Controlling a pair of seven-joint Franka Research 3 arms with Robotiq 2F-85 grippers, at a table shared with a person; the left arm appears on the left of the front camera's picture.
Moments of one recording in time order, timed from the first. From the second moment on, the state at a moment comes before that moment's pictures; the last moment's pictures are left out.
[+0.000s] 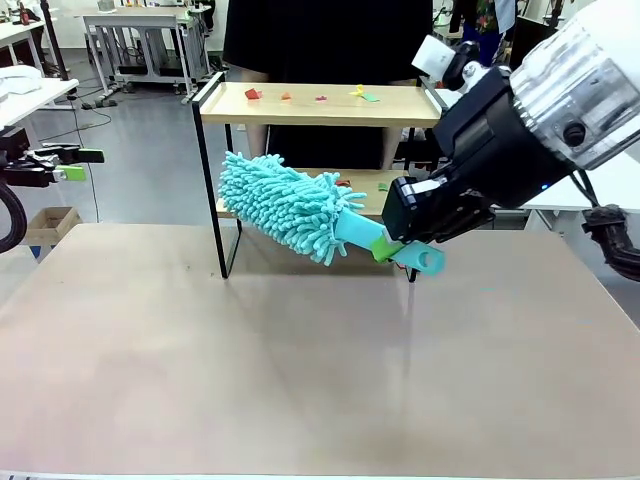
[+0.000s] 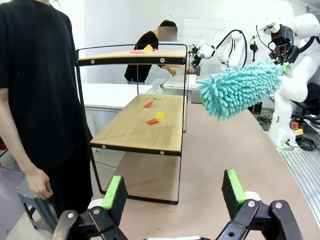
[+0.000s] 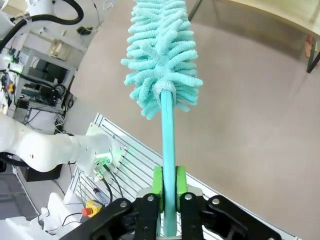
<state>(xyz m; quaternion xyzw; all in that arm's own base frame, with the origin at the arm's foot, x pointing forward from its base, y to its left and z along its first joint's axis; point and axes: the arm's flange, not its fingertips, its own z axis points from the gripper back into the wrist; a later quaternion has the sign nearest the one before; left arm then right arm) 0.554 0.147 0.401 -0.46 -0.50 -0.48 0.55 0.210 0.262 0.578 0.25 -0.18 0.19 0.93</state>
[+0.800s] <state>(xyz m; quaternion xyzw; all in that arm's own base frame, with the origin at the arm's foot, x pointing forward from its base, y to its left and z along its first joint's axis) 0.554 0.147 0.401 -0.46 -0.50 -0.48 0.55 0.285 0.356 0.555 0.22 -0.20 0.10 0.95</state>
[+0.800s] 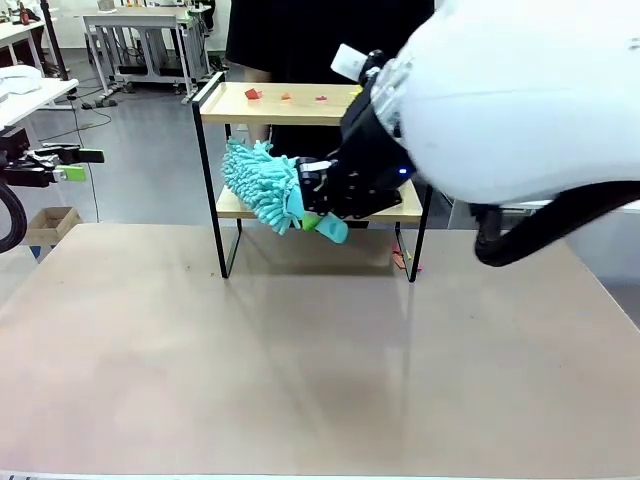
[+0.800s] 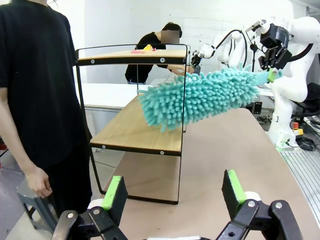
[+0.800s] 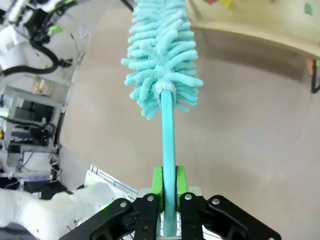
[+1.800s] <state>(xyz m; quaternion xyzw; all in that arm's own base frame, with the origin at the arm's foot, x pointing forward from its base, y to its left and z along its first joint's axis) 0.554 0.147 0.401 -0.46 -0.50 -0.48 0.55 0.355 0.461 0.541 0.11 -0.29 0.00 0.95</state>
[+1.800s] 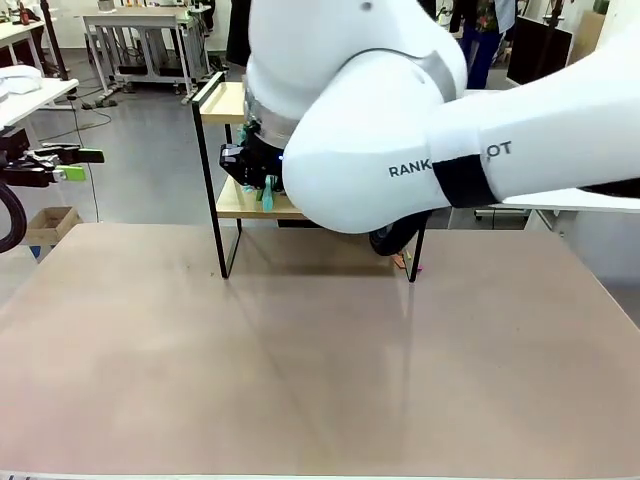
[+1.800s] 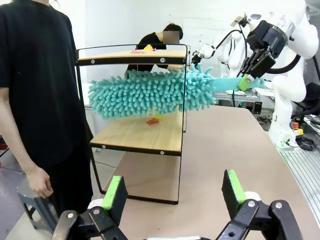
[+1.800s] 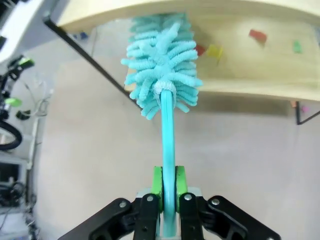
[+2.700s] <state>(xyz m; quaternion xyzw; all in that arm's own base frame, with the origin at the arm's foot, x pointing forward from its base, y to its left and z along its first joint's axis) 0.554 0.147 0.401 -0.46 -0.50 -0.48 0.55 0.391 0.541 0.510 0.07 -0.27 -0.01 0.96</state>
